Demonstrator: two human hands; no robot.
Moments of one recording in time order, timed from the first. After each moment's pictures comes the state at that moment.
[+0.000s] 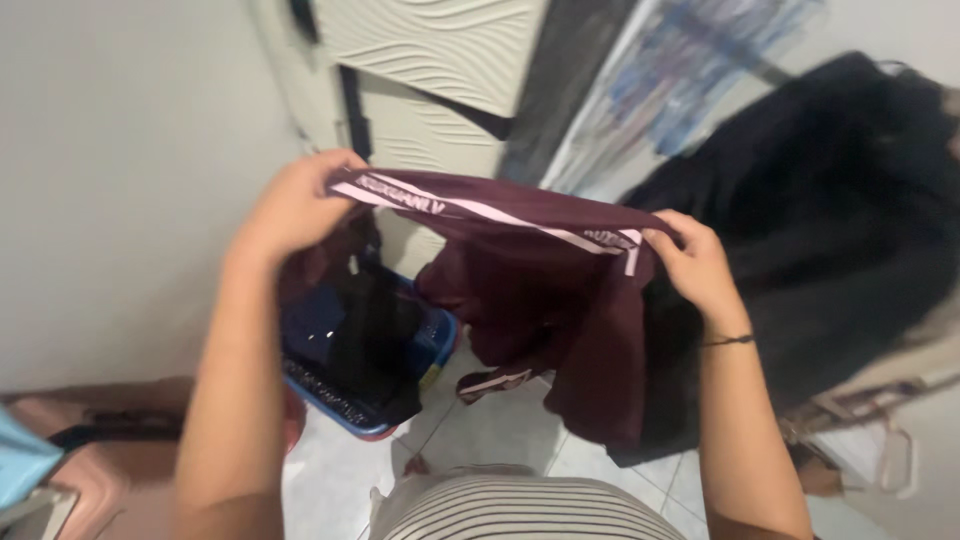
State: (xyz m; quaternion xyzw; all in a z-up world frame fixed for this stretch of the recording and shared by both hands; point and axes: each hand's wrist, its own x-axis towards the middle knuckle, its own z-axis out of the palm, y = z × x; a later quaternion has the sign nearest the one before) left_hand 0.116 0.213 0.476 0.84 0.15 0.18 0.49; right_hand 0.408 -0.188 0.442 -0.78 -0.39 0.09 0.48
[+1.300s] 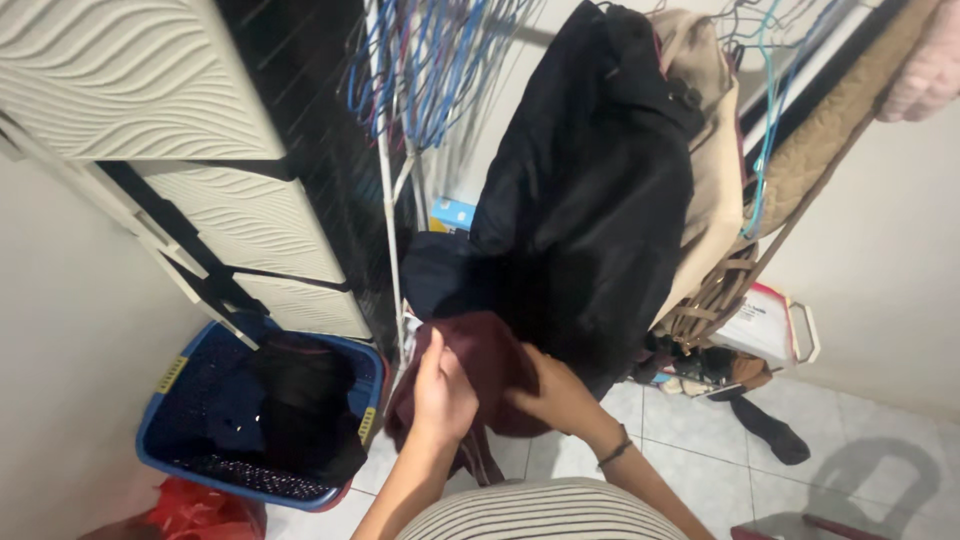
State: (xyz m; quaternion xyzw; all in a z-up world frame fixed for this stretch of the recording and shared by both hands) left_hand 0.212 -0.151 0.334 0.17 0.10 0.10 0.98; right_hand 0.270 -0.337 0.368 -0.81 -0.33 0.17 0.45
